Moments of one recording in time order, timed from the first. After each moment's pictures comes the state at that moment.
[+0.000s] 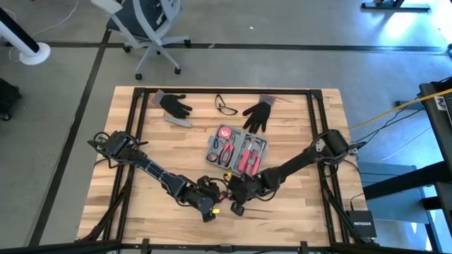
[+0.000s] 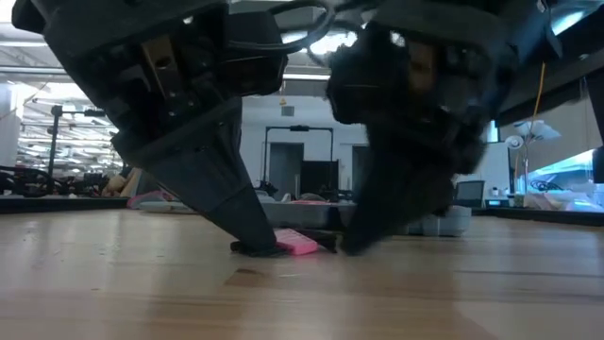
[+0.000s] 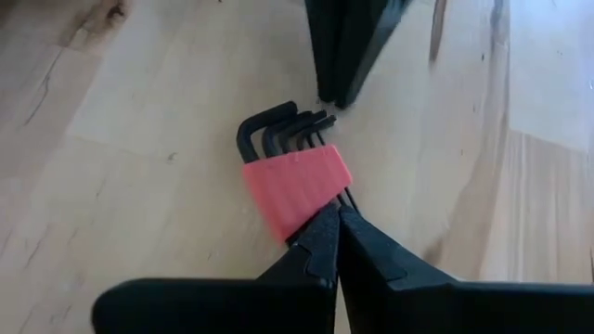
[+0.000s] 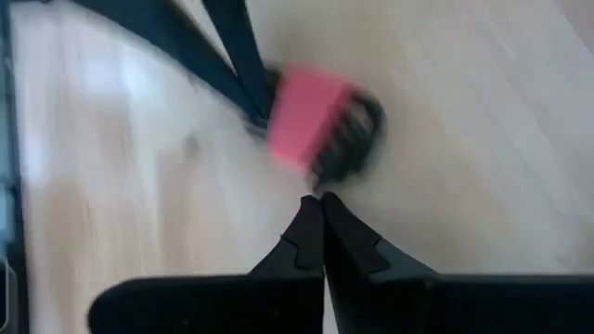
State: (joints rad) left arm -0.51 1.98 1.07 -0.02 -0.33 -0.71; right arm 0.43 1.99 1.10 -0.02 0.06 0.82
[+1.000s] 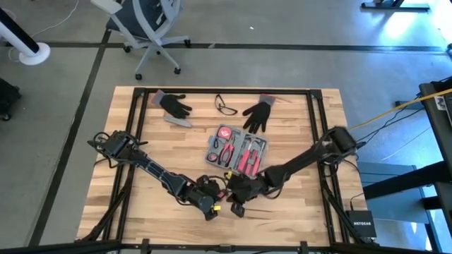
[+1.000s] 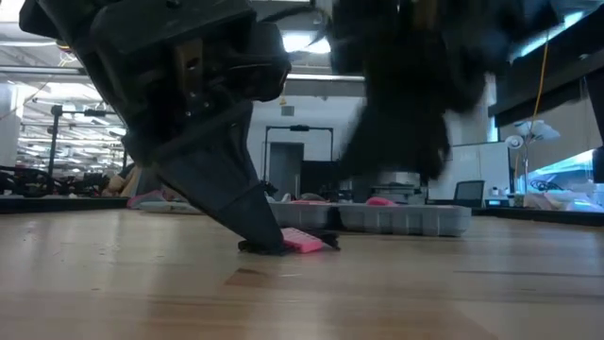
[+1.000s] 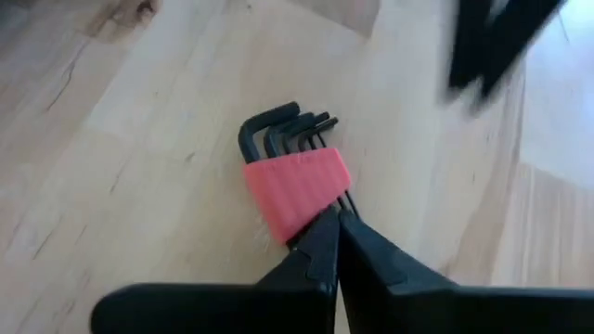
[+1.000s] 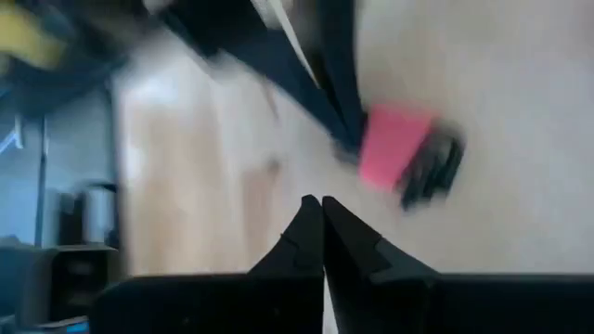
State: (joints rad) left arm -0.50 1.97 1.07 -0.02 -0.33 -0.79; right arm 0.43 1.91 1.10 0.01 0.04 0.81
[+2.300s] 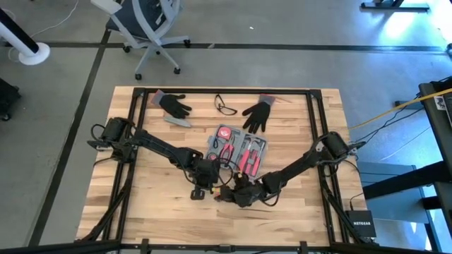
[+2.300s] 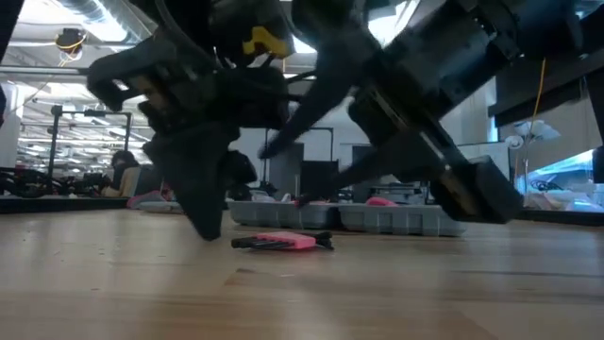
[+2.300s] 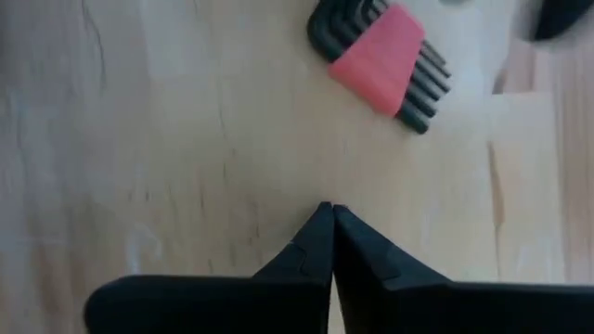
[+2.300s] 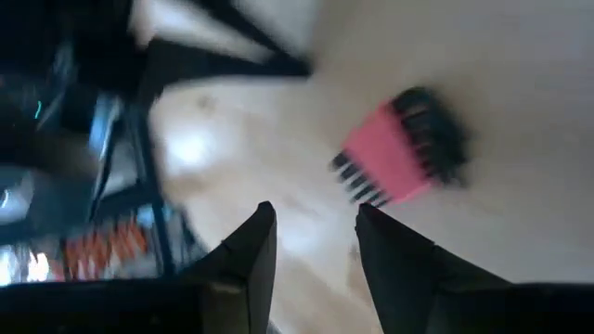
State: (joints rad) left arm -0.21 1.87 1.05 -0.34 0.25 -0.17; right arm 0.48 2.01 1.09 0.20 0.26 1.88
